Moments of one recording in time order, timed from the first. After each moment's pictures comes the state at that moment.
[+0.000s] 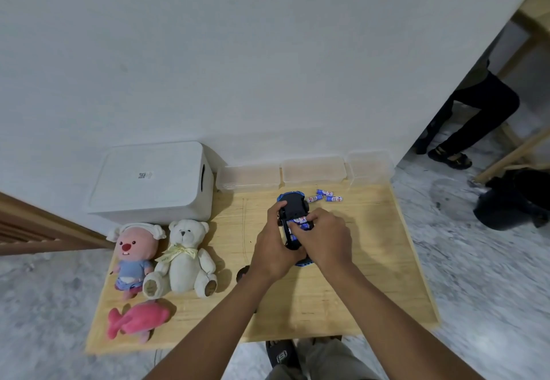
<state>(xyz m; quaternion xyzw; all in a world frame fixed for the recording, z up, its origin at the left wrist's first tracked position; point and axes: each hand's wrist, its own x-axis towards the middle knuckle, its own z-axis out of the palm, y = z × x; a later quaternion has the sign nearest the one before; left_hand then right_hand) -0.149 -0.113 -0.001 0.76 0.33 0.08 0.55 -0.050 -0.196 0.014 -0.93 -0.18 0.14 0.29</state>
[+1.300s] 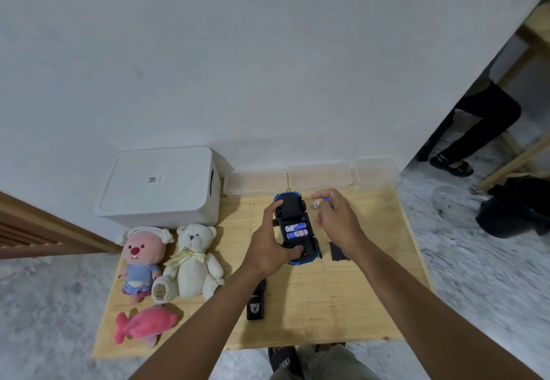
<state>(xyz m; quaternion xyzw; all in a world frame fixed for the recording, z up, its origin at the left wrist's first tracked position) -0.160 -0.079 0.001 0.75 0.32 0.06 0.57 -0.020 -0.186 0.054 -0.81 -0.16 0.29 0.48</state>
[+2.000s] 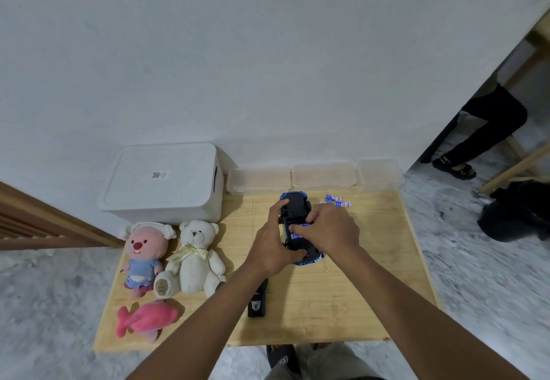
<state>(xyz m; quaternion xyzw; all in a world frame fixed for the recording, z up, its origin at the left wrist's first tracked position) -0.160 -0.077 0.001 0.79 0.29 0.04 0.55 -0.040 -0.171 0.045 -0.93 -0.23 0.20 0.20</state>
